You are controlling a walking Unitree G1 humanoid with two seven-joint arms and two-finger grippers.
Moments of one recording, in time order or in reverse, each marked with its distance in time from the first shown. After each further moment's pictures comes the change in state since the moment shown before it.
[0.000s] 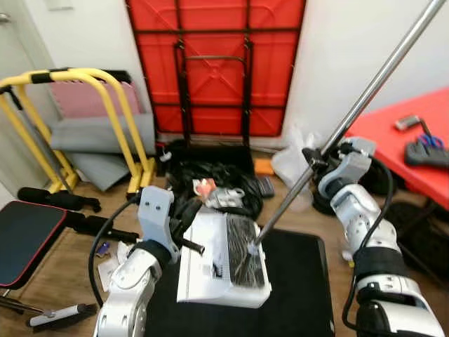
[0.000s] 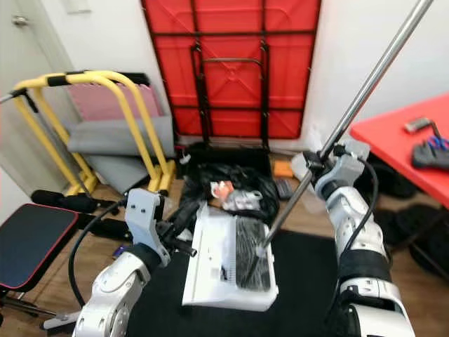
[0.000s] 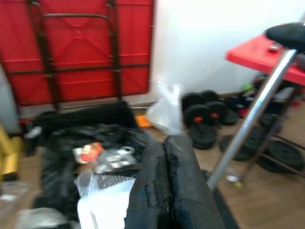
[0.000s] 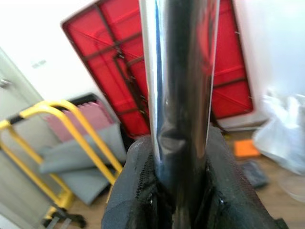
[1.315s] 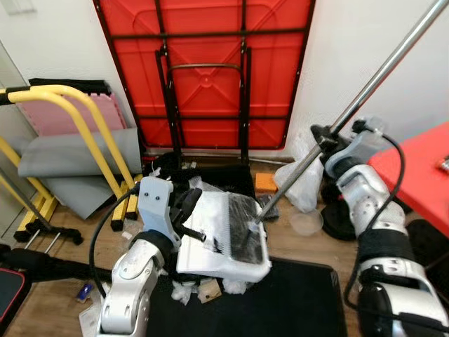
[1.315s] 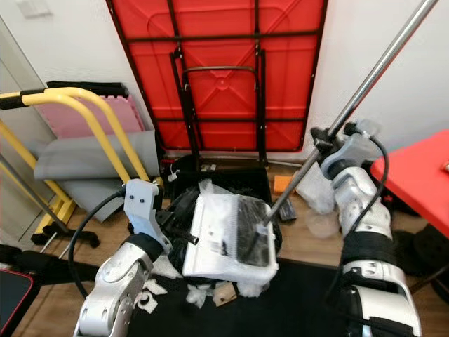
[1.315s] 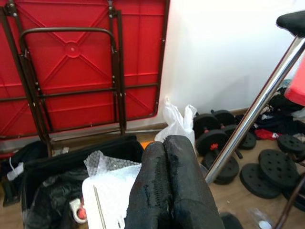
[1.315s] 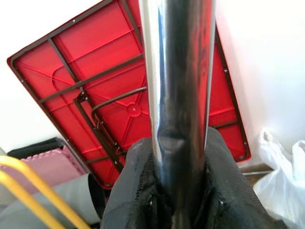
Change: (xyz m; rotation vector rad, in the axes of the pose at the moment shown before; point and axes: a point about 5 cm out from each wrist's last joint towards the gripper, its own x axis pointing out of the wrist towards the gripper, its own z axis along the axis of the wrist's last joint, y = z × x) left arm 0.003 -0.003 0.002 -0.004 -0.015 0.019; right arm 0.000 -0.009 0.026 -0.002 -0.082 -0.033
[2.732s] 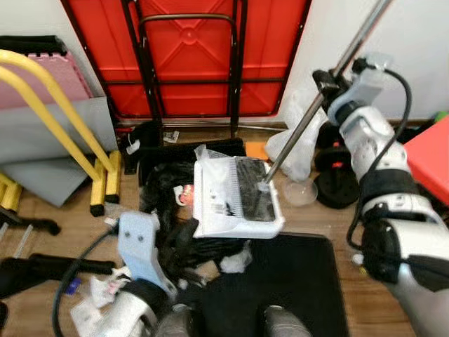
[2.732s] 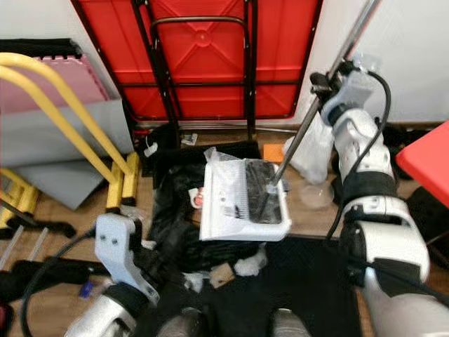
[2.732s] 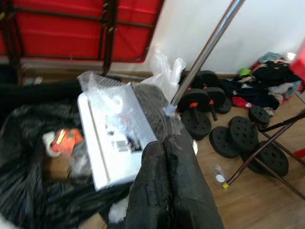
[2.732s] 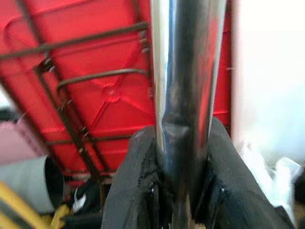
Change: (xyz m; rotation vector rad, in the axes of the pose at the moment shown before) left arm -0.078 -0.042 0.024 -0.139 0.063 0.006; right arm 0.057 0.051 0.090 -0.240 -0.155 0.092
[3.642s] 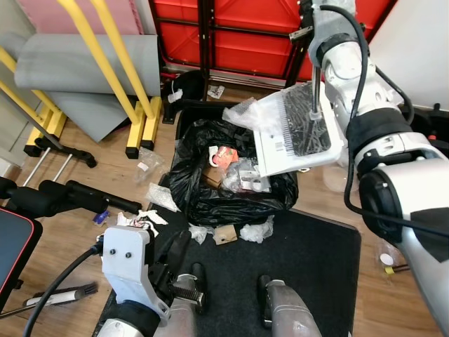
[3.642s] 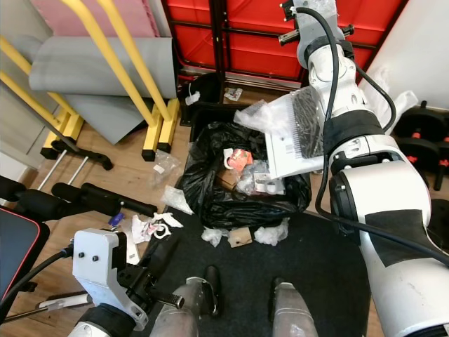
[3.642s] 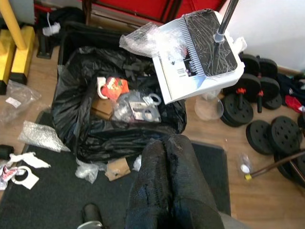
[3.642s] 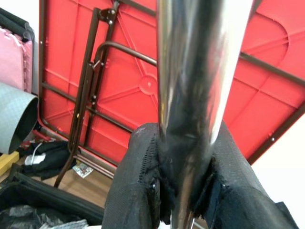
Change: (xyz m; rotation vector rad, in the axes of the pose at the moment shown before) left arm -0.027 -0.012 0.011 -0.014 0.053 0.046; right arm 0.032 0.059 0.049 -0.548 -0.113 -0.040
